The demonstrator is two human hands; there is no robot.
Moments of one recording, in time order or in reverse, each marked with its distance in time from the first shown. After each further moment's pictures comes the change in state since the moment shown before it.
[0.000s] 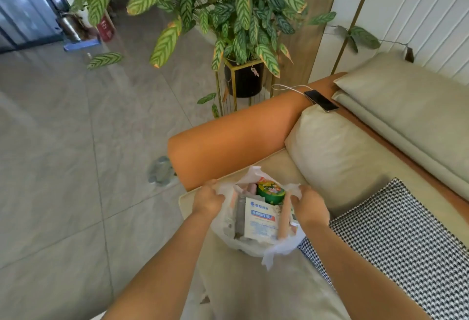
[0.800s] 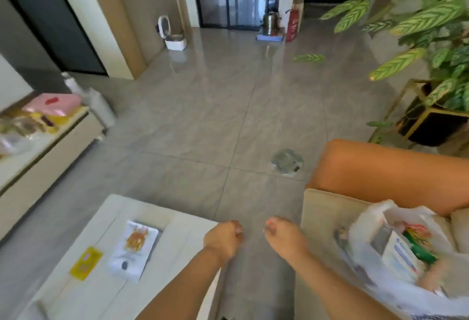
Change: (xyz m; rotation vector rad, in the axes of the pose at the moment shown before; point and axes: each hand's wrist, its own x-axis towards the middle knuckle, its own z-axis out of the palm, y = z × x) left_hand -0.235 -0.283 -0.157 0.196 0.239 -0.251; right_hand -0.290 -0.193 0.173 -0.327 -0.497 -0.882
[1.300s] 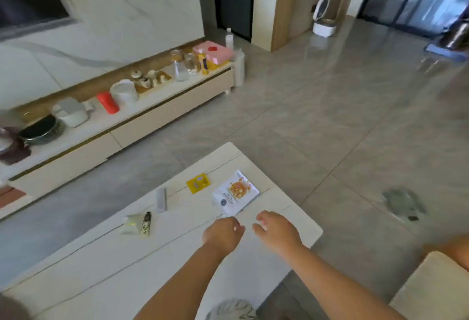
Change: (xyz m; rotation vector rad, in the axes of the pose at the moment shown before) left_hand -0.158 -0.259 -0.024 -0.315 0.208 -0.559; right_hand -0.073 -0.259 0.156 -0.197 -0.332 -0.585
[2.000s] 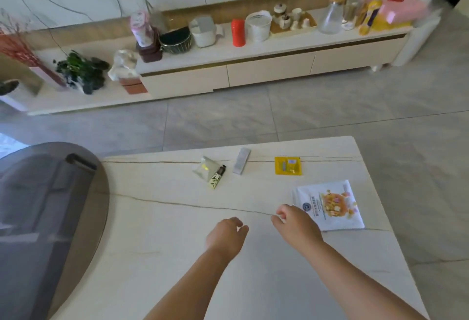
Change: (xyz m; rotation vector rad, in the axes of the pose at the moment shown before) left_hand 0.071 -0.186 0.038 -0.452 0.133 -0.639; right_hand 0.180 -0.099 0.152 -0.220 -0.396 -0.353
